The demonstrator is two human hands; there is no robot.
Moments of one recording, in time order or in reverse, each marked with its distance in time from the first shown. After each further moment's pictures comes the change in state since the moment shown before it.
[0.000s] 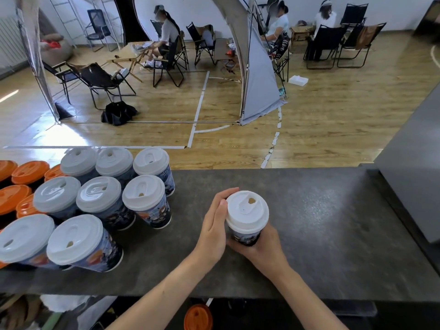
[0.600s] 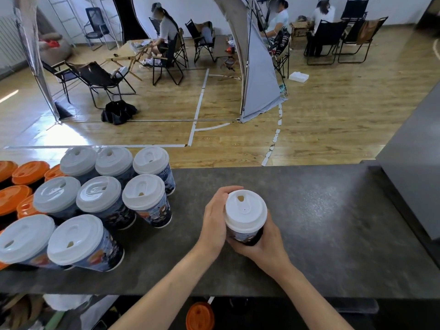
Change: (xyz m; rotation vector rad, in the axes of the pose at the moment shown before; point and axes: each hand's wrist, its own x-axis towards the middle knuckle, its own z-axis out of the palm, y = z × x) left_hand 0.013 0.005 0.005 -0.006 0.064 -0.046; right_hand -0.001 0.002 -0.002 -0.001 0.027 -0.027
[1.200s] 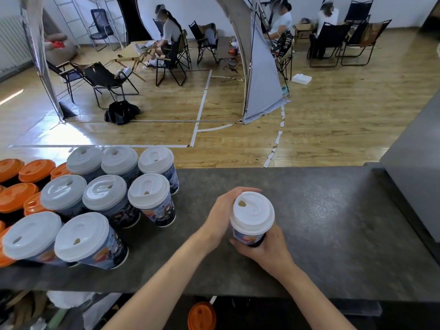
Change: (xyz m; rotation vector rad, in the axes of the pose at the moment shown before) left_hand 0.012 0.022 -0.004 0.049 -0.225 -0.192; right_hand -0.002 -0.006 0.000 0.036 -0.044 -0.014
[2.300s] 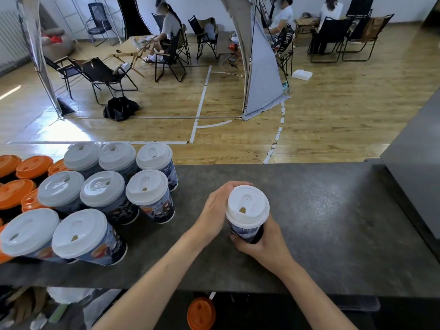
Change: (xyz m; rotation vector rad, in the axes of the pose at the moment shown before) left_hand 0.004 -0.013 -0.012 0.044 0.025 0.187; right_hand 0.004 0.011 0.002 -0.015 -0.008 0.007
